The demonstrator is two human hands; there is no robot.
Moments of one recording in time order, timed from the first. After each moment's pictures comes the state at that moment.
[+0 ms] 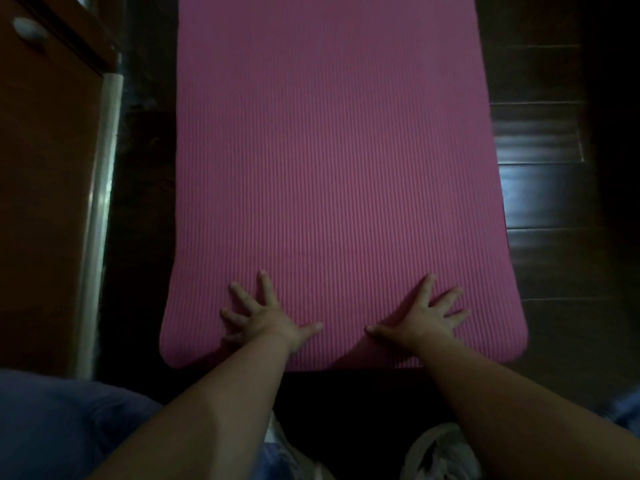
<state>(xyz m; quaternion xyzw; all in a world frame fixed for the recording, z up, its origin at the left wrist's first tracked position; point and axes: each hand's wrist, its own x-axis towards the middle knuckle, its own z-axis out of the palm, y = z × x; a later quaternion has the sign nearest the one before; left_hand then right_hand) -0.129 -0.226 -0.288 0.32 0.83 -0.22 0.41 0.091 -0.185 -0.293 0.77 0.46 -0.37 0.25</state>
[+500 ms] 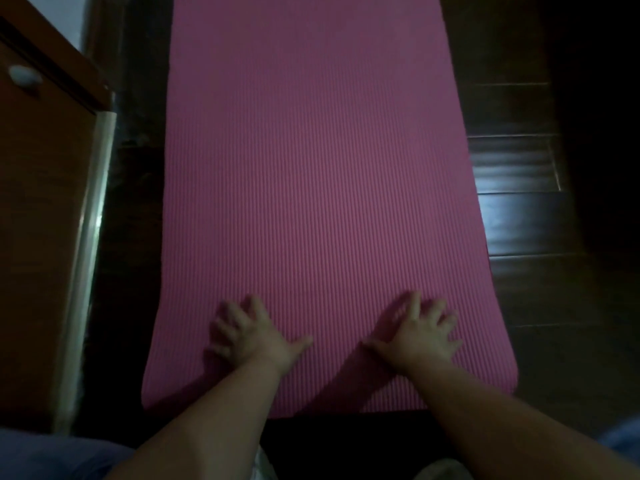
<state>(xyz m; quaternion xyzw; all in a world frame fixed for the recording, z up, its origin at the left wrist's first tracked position) -0.133 -0.202 -0.278 0.35 0.84 -0.18 0.37 0.084 -0.167 -0.278 0.75 0.53 -0.32 0.25</state>
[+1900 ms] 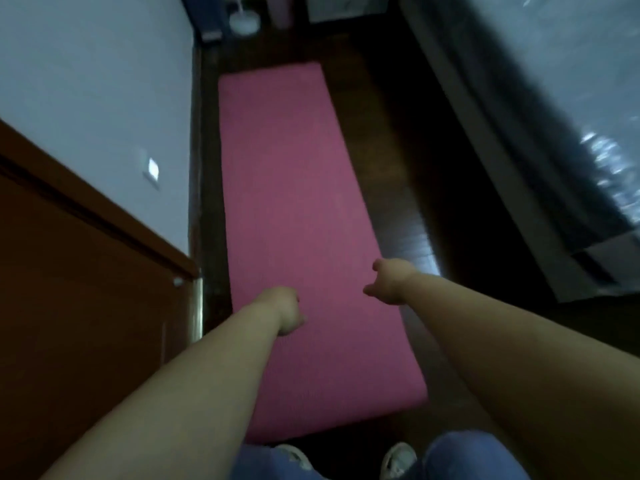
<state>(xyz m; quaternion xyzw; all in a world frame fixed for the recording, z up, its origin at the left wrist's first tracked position) -0.134 -0.028 0.262 0.63 0.64 -0.27 0.35 0.061 0.007 0.276 0.65 0.65 -0.33 0.22</state>
